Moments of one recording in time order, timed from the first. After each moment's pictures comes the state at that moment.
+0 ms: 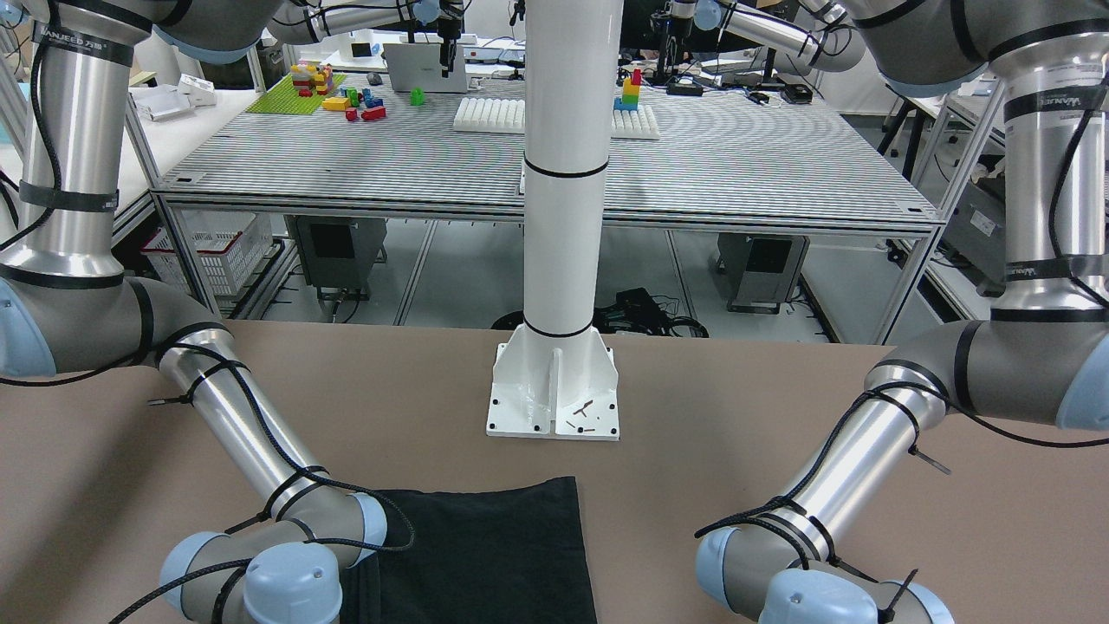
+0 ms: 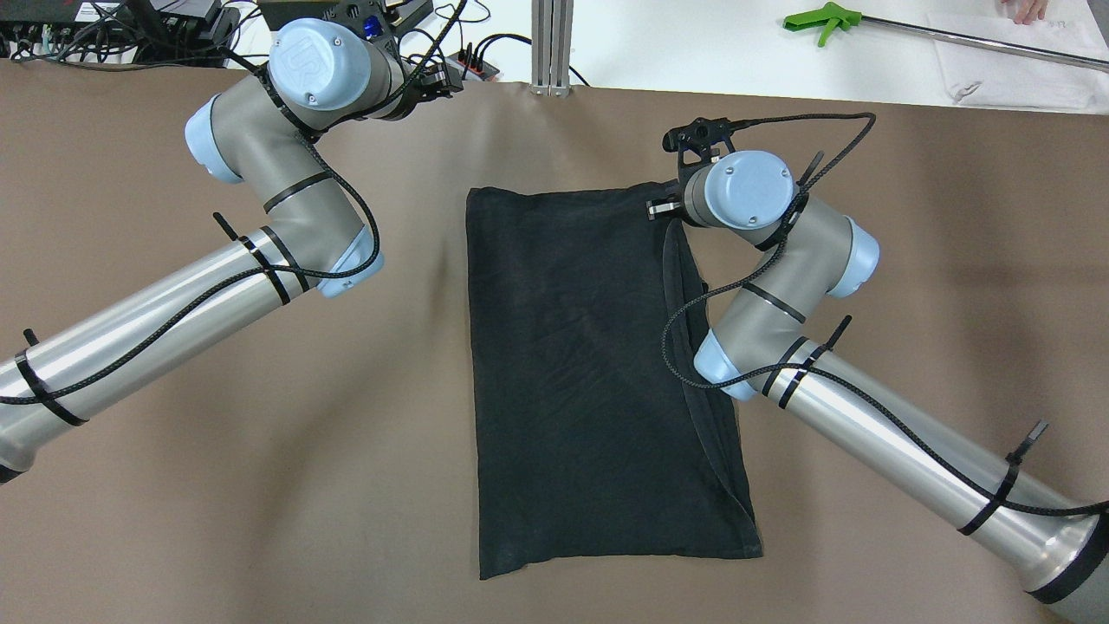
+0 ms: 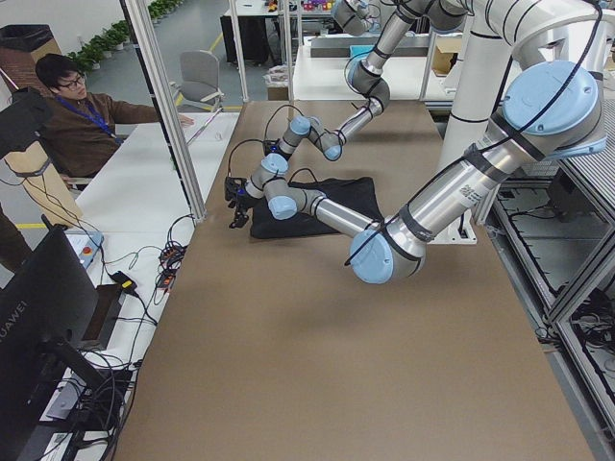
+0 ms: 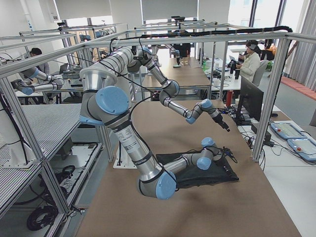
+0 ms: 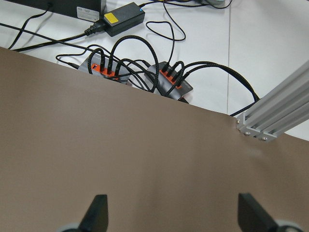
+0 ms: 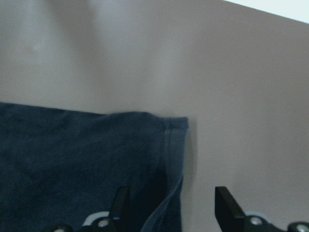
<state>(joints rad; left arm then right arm) -0.90 -2.49 -1.09 -2.21 -1.62 -1.31 0.80 -0.83 1.19 -0.98 1.60 0.80</state>
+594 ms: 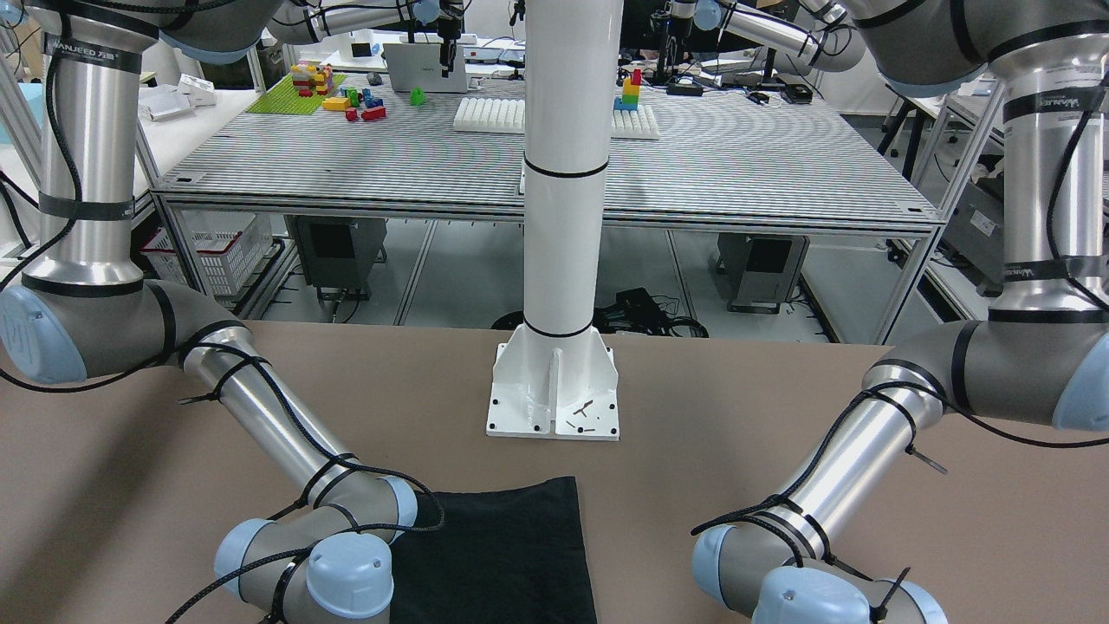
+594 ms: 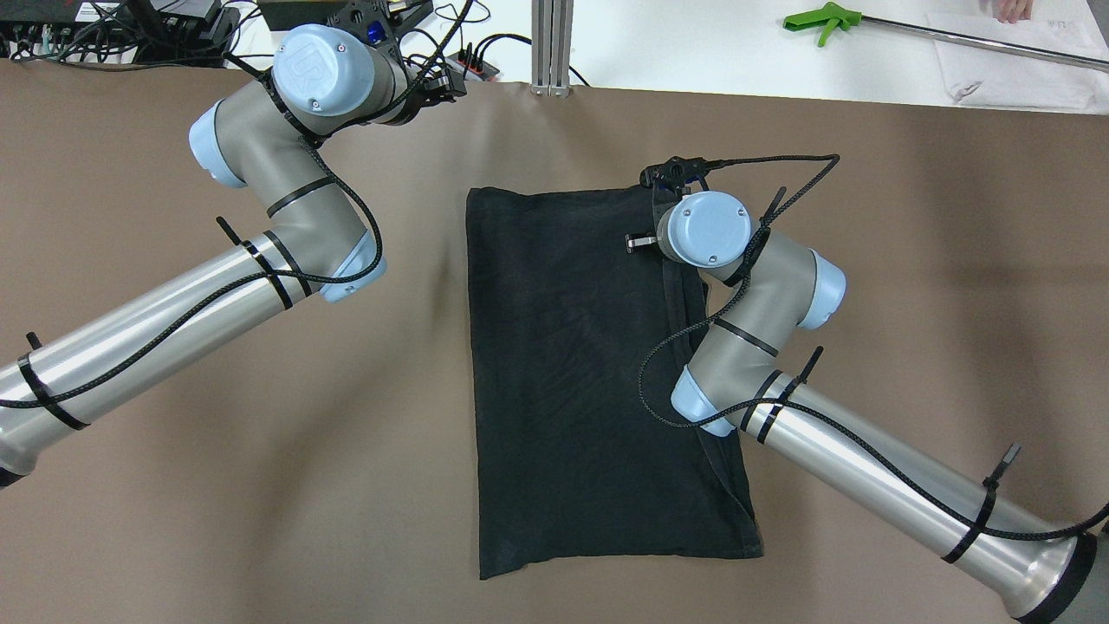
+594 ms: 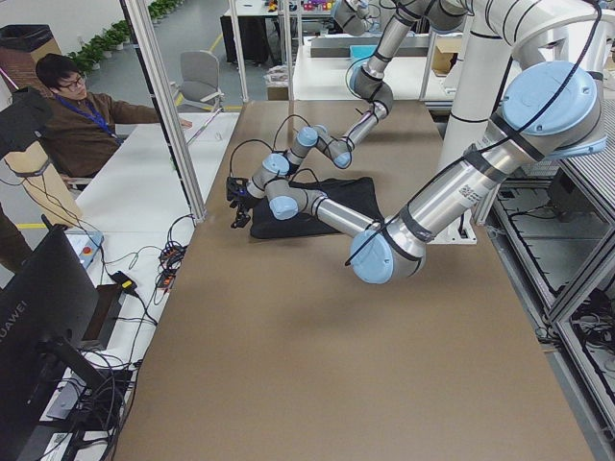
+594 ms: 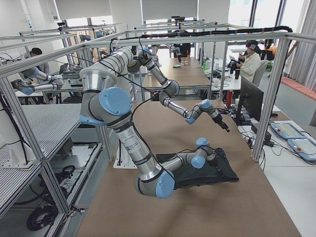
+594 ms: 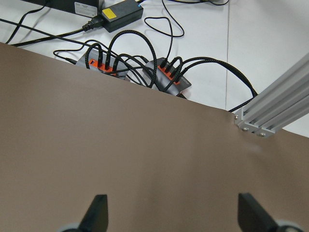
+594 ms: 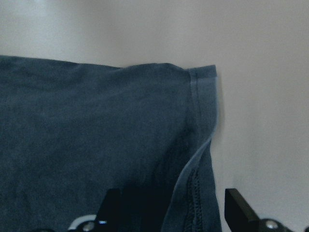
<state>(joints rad) -0.89 -2.49 -1.09 -2.21 -1.62 -1.32 0.73 -0.83 1.20 -1.06 1.56 0.89</state>
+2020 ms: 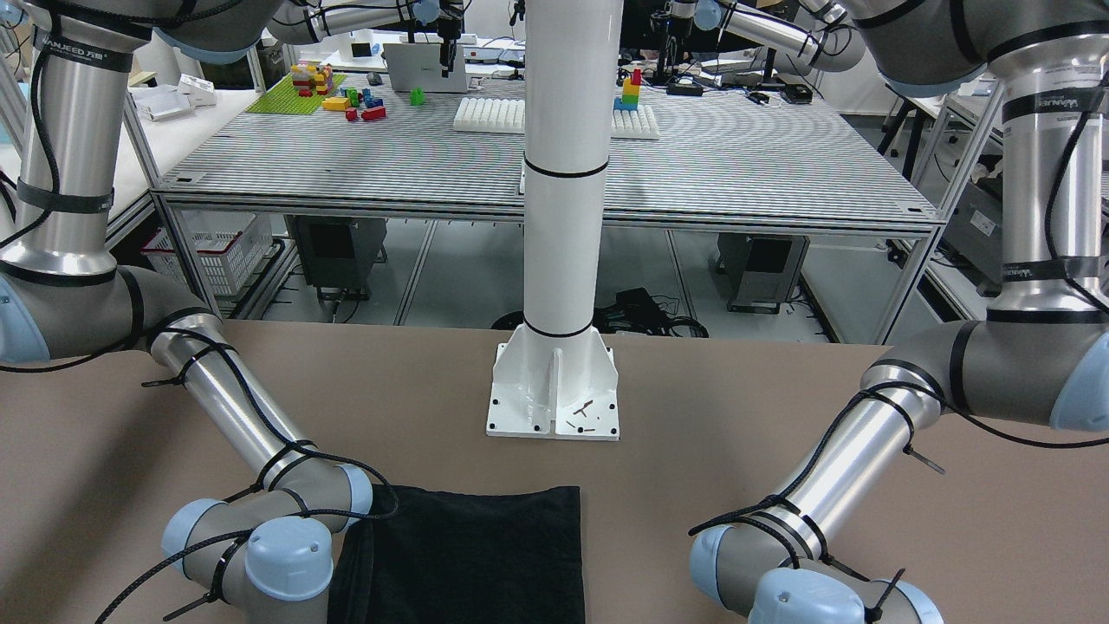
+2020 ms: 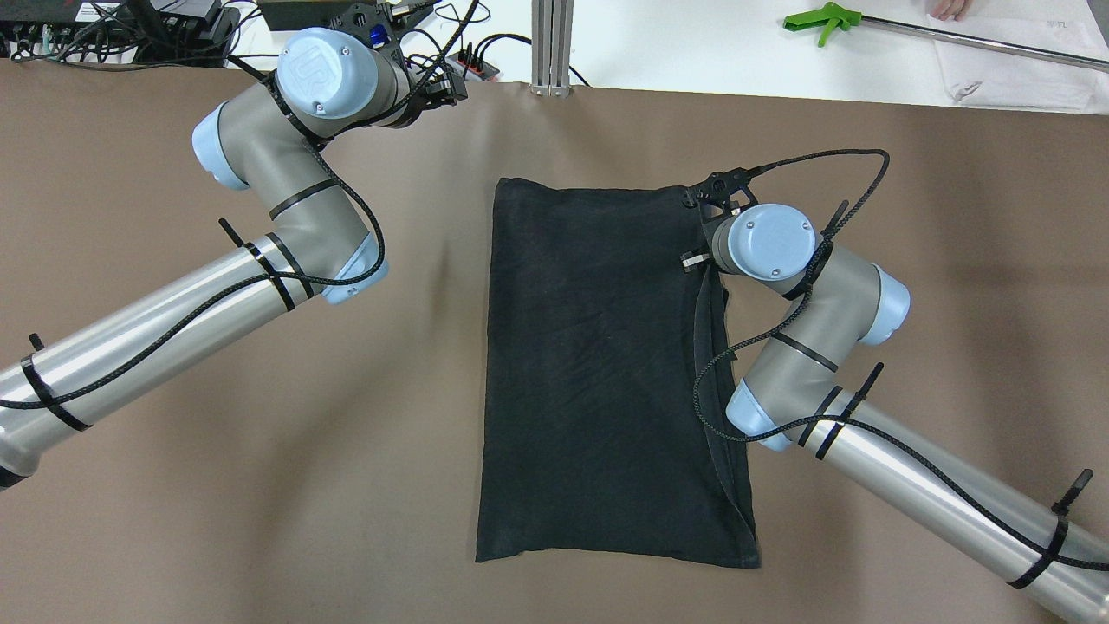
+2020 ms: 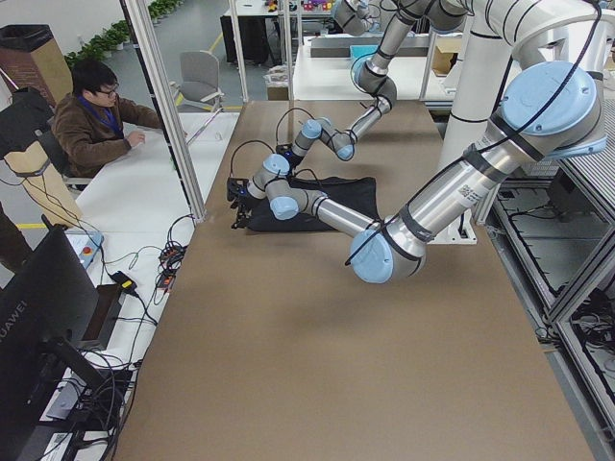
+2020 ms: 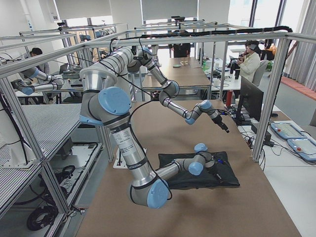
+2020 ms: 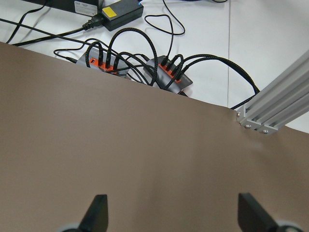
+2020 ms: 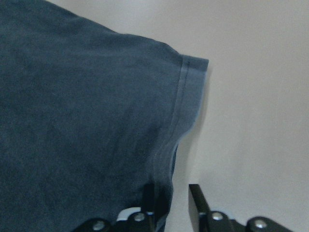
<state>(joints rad) -0.88 -2.49 -1.08 -2.21 -1.62 -1.31 0.76 -0.96 1.31 -1.08 1.57 0.66</state>
